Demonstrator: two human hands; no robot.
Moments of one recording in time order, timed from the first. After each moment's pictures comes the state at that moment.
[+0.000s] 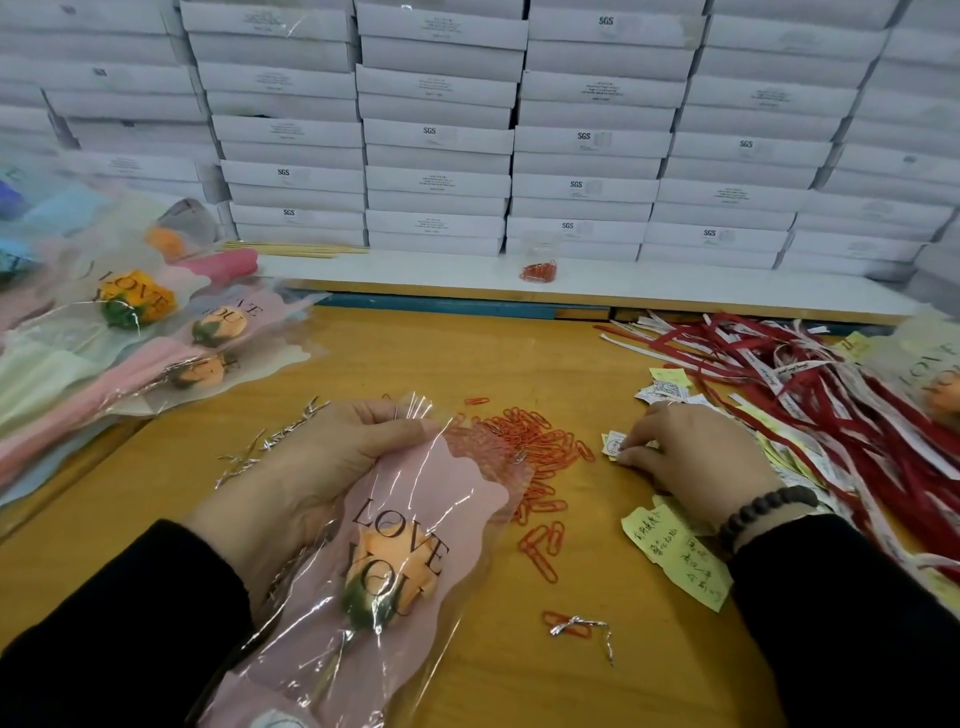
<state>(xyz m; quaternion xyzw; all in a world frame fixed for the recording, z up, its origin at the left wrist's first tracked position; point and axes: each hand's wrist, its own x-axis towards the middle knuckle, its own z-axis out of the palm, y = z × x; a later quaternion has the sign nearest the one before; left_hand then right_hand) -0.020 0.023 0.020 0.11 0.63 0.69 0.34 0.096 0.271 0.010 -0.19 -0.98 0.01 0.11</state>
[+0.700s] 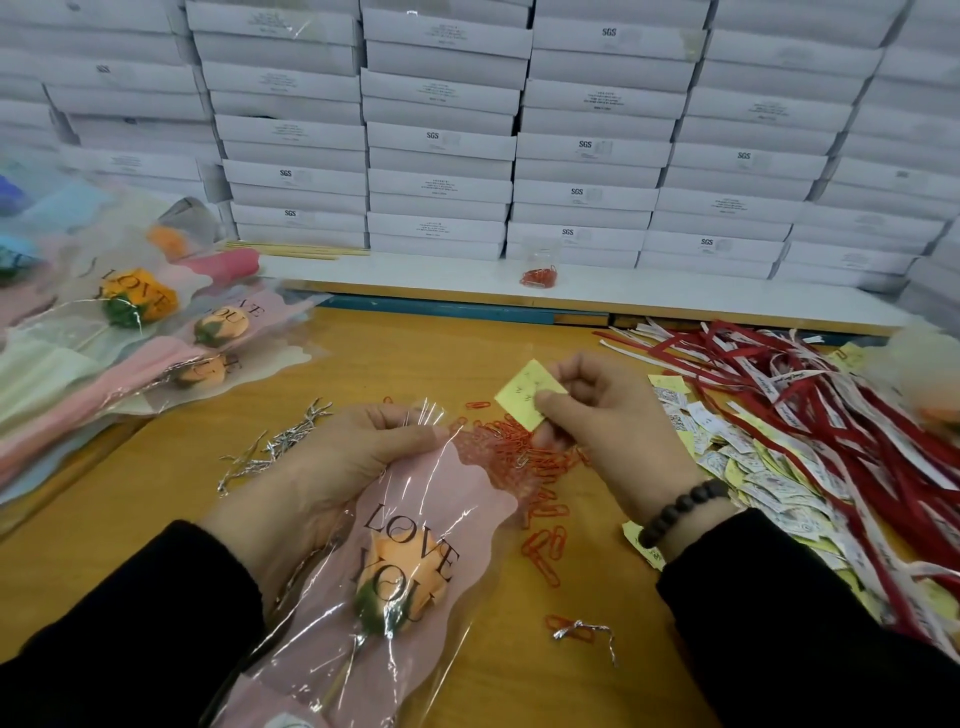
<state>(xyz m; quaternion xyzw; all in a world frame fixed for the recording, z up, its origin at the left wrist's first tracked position) -0.020 0.026 0.018 0.11 0.64 0.68 0.34 0.074 0.201 0.032 -0.10 -0.76 0.60 0.22</state>
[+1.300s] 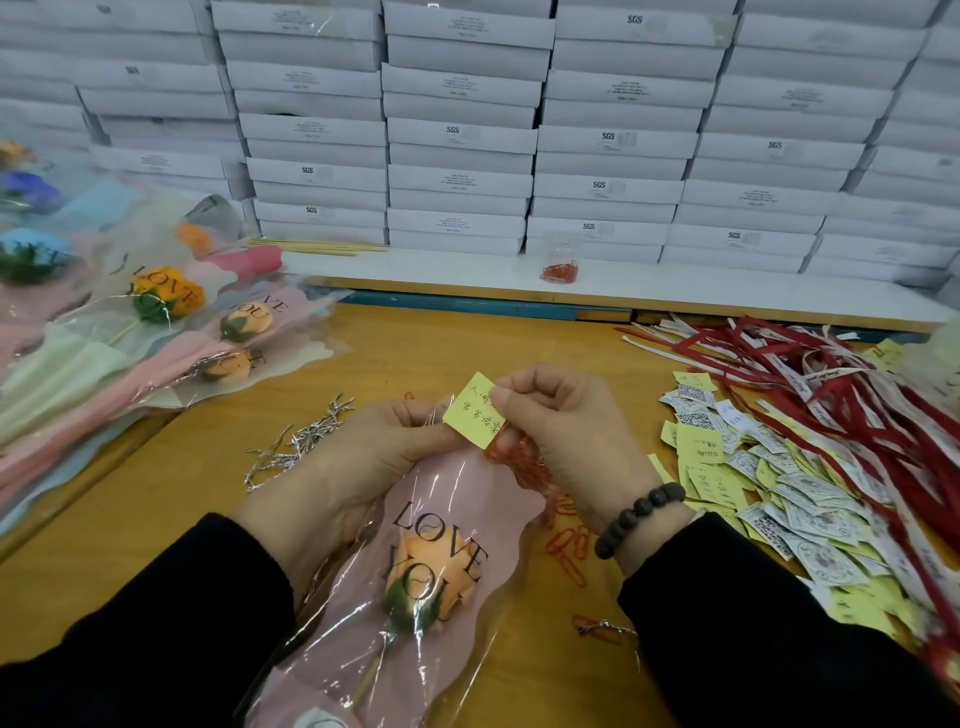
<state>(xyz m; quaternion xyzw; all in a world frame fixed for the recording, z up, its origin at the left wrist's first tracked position) -0.012 0.027 0.022 0.15 0.62 0.69 0.34 0.057 0.162 0.029 -0.11 -0.72 0.66 0.18</state>
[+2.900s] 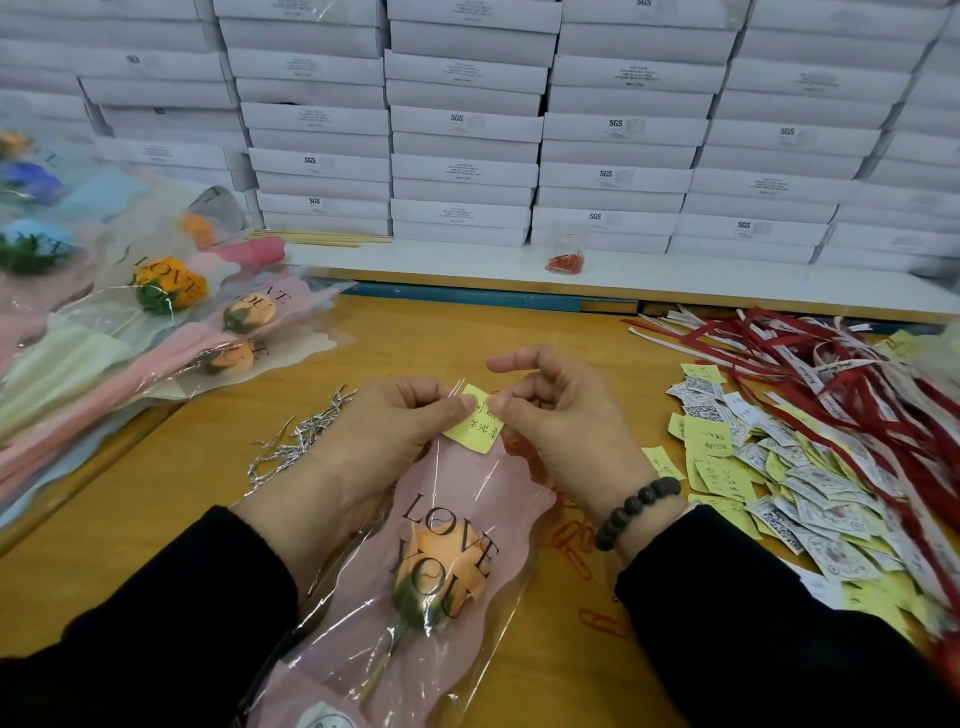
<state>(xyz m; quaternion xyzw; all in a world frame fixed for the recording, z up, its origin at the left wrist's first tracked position) -0.010 0.031 0.027 0.19 0.67 0.68 0.24 0.055 0.164 0.024 -0.06 -0.76 0.62 0.20</state>
